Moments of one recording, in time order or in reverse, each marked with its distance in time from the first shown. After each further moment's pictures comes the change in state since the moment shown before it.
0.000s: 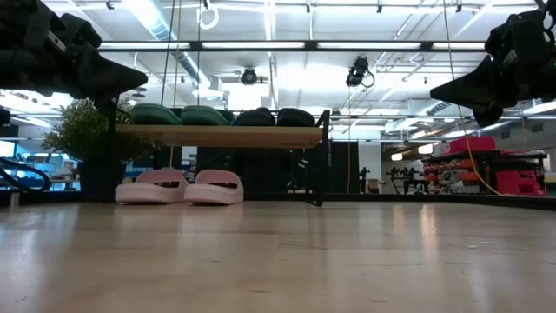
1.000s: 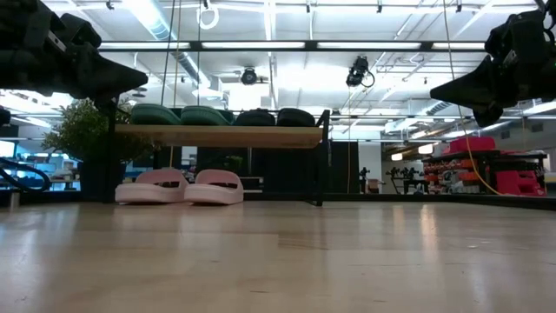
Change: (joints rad) left arm 0.000 0.000 0.000 0.001 -0.001 0.000; right arm 0.000 0.000 0.000 0.000 0.000 0.000
